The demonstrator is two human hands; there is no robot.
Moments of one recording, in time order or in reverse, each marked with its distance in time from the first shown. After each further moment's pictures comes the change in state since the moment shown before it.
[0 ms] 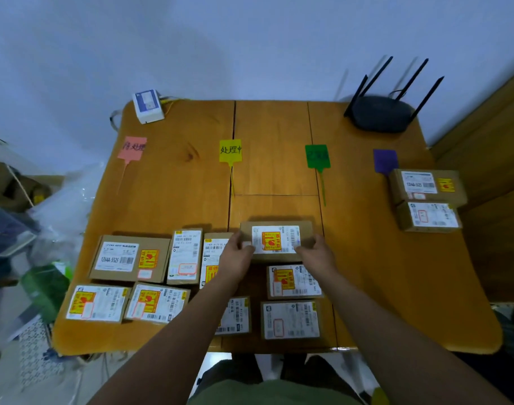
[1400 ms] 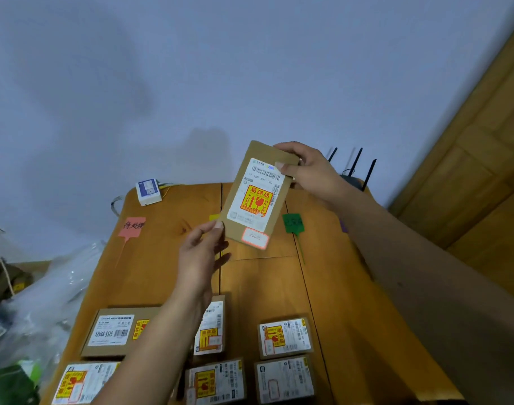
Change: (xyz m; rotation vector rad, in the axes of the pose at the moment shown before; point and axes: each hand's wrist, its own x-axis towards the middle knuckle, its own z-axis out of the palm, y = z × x) left_hand -0.149 0.167 -0.075 -0.570 -0.007 0.403; right_hand -0.103 -0.283 -0.160 0.175 -0.137 -0.776
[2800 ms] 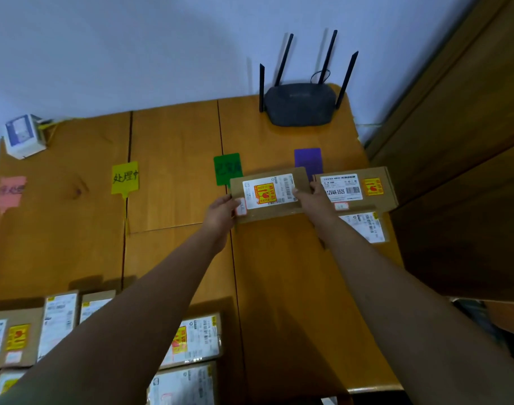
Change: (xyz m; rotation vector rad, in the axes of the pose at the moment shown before) left_hand 0.212 -0.269 0.245 0.244 -0.037 -0.465; right_hand 0.044 0.387 -0.169 0.103 0.224 0.799
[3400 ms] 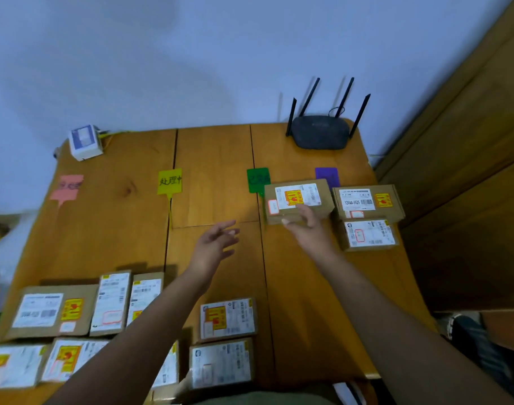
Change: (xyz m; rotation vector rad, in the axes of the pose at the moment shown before) left_hand -0.137 -0.011 -0.134 0.149 -0.080 0.248; right_hand -0.154 0.001 0.068 -0.073 -0.075 -0.217
